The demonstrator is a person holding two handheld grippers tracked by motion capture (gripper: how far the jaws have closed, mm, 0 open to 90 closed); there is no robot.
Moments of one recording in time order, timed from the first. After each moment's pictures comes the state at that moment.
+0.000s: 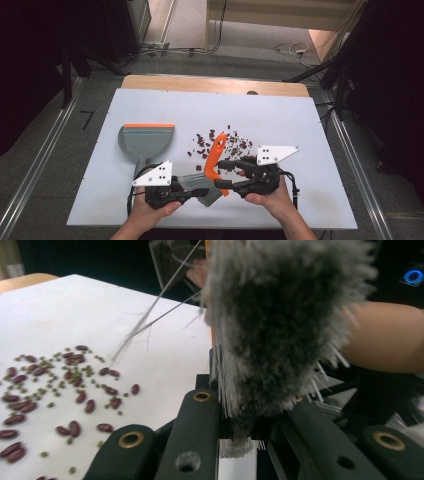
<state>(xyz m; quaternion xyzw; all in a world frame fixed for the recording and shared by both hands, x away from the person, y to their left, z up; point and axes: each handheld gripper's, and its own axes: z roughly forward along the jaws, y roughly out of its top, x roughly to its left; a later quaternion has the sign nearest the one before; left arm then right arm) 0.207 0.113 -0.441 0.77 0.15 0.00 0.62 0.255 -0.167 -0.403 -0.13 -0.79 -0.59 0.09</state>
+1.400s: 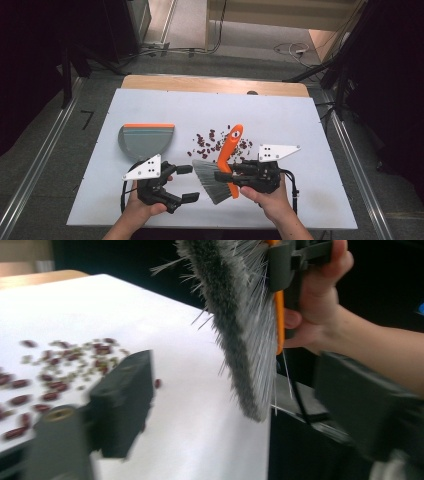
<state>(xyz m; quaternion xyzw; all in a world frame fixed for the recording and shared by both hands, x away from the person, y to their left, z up) 0.214 0.139 -0.447 0.74 0.23 0.03 0.63 0.258 -0.173 -0.403 -0.18 -0.78 -0.60 0.09</state>
